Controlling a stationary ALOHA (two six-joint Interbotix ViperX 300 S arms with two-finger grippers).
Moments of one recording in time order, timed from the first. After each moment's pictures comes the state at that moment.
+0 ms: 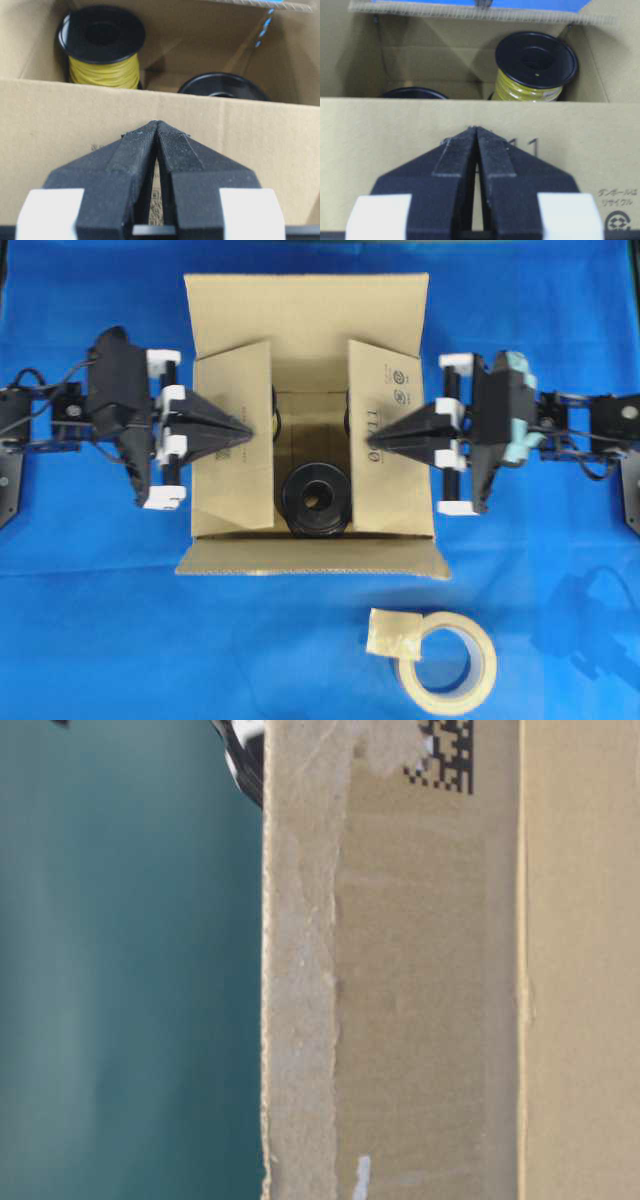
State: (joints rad) left arm 0.06 -0.26 1.01 -0.04 -0.44 -0.05; right arm -0.06 -0.19 0.92 0.03 -0.39 0.06
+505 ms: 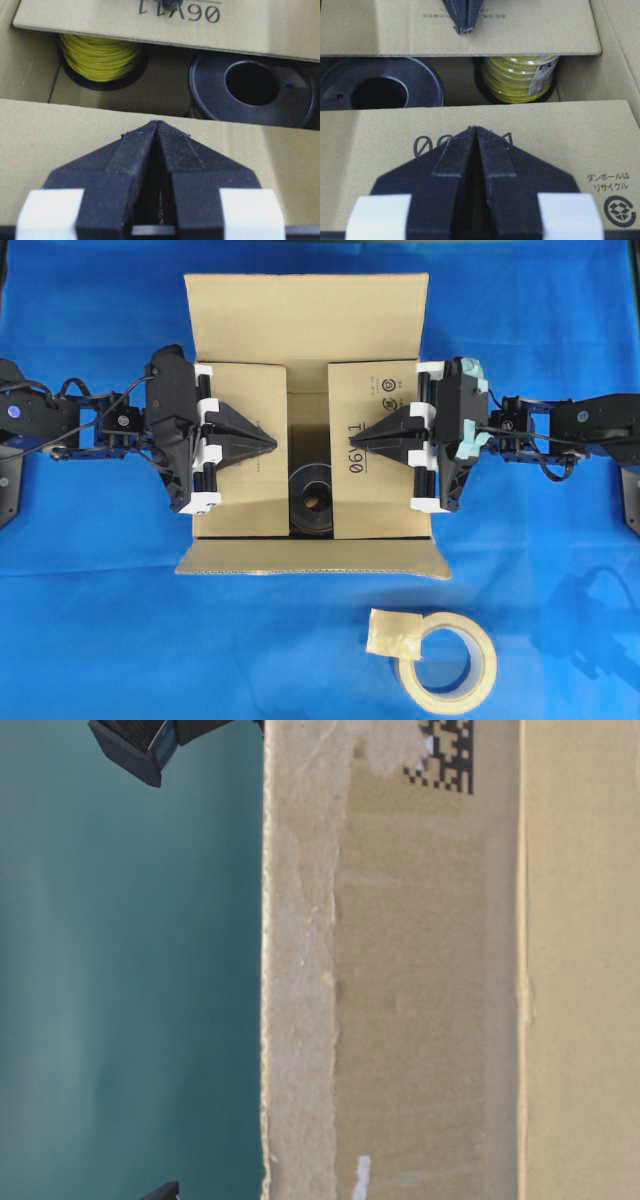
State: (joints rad) left arm 0.06 -0.09 0.96 -0.04 -0.46 -0.05; right arm -0.07 -0.05 0.90 0.06 -0.45 0.06
